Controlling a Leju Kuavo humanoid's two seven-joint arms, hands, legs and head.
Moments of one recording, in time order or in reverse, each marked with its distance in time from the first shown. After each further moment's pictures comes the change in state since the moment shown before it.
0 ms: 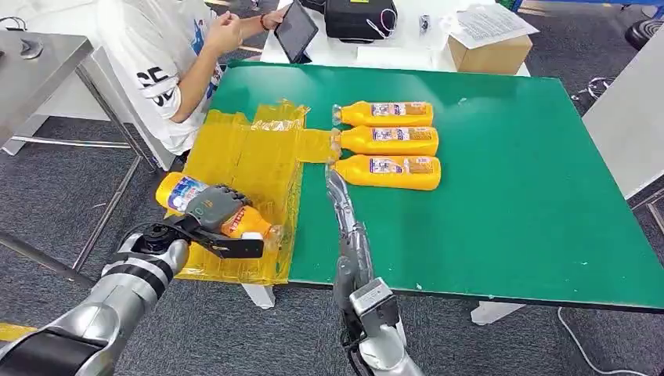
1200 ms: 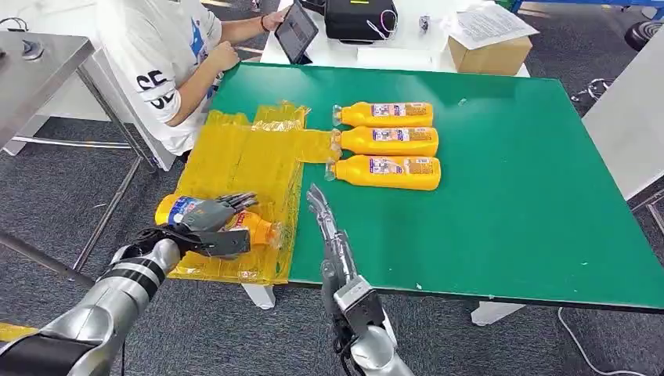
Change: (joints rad) left arm 0.013 0.018 0.088 0.048 0.222 -0.267 -0.100; right arm -0.010 0.023 0.000 0.108 -0.003 0.065 0.000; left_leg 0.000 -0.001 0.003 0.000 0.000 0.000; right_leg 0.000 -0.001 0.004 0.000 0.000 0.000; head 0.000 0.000
